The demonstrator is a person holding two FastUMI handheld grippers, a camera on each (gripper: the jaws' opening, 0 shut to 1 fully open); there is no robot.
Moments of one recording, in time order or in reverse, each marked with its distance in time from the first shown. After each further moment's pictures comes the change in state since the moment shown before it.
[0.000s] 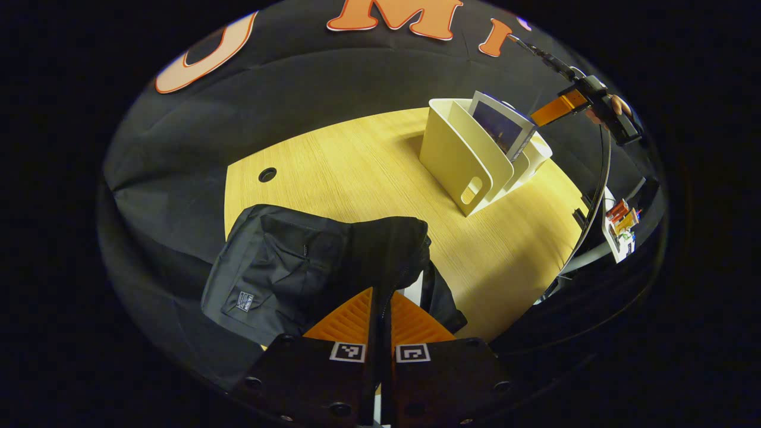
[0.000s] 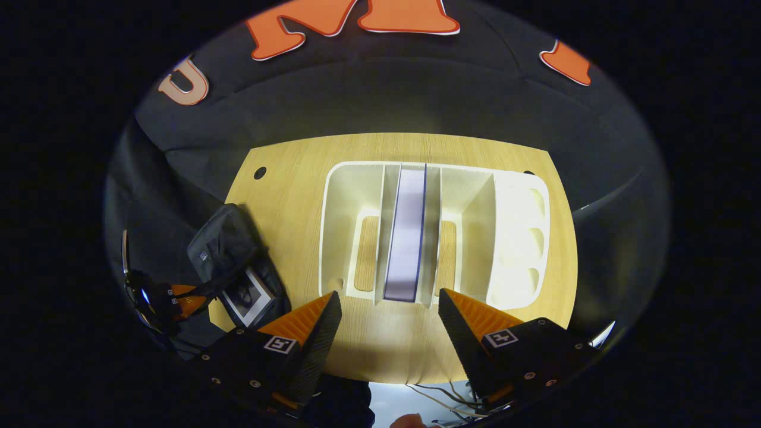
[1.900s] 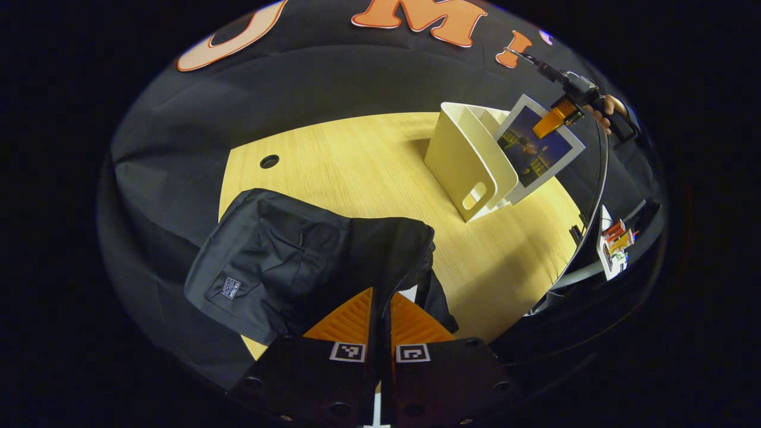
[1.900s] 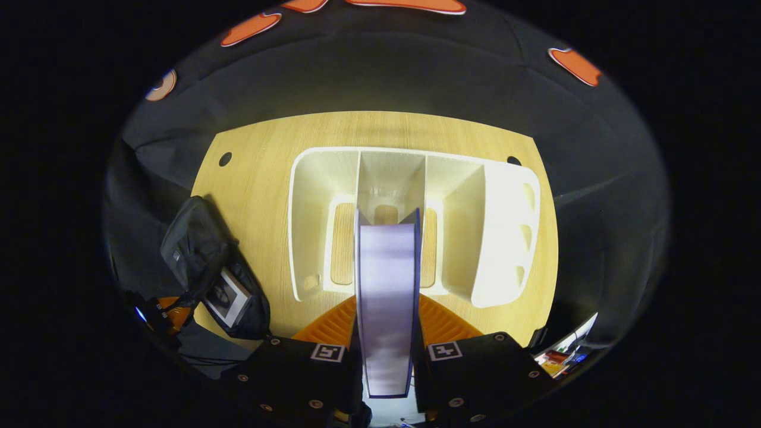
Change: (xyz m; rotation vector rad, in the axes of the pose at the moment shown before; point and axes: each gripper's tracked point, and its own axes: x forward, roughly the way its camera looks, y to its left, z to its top) left arm 0.005 0.000 -0.012 -0.071 -0.023 -0.048; right arm 0.009 -0.010 -0.007 0.047 0.133 -0.149
